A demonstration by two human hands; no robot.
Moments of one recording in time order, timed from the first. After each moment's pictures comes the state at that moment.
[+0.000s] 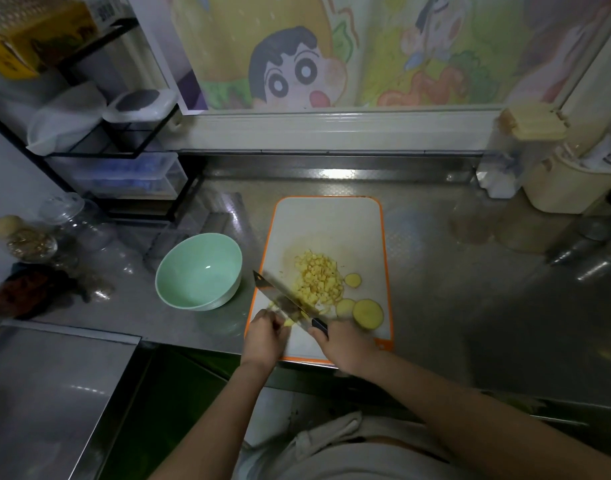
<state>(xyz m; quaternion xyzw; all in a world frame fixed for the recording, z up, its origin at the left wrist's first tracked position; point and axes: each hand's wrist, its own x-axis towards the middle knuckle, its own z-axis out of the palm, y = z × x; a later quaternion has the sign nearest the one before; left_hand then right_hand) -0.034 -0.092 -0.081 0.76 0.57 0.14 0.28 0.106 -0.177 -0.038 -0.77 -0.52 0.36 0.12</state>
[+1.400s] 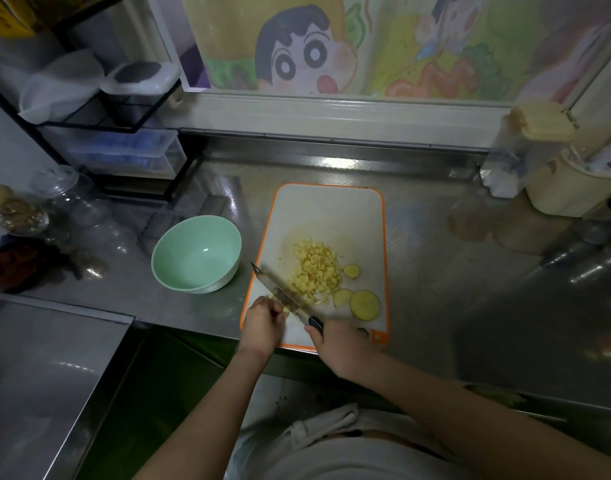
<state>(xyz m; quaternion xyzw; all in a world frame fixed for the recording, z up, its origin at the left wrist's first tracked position) -0.033 -0.093 -0.085 0.75 0.58 0.14 0.28 0.094 -0.192 -0.024 -0.77 -0.53 0.34 0.08</state>
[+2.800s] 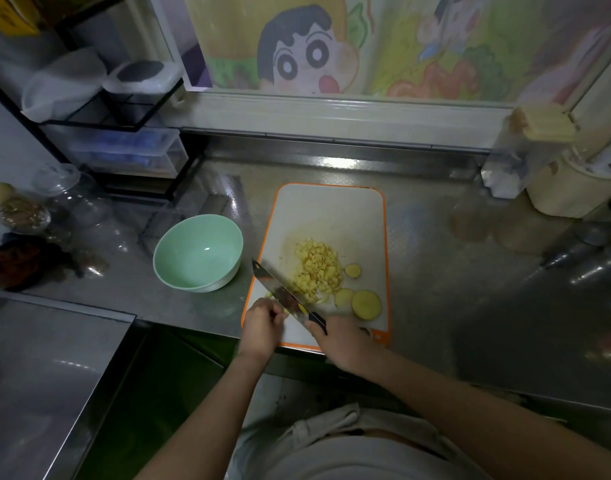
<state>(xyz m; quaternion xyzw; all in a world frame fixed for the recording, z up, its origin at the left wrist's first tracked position) -0.038 -0.098 -0.088 0.73 0.57 0.19 0.32 0.099 -0.185 -0.025 -0.75 -0.52 0.39 0.11</state>
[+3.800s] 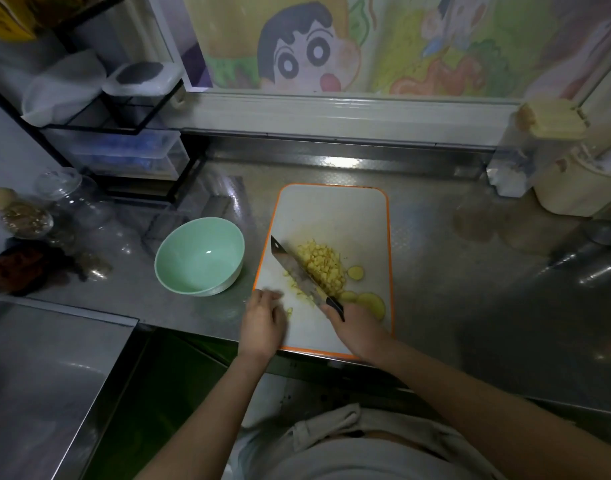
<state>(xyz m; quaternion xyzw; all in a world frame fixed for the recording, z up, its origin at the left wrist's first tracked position) -0.038 -0.093 -0.078 0.76 0.55 0.22 0.26 0.125 -0.175 -0.037 -0.76 -0.47 0.40 0.21</state>
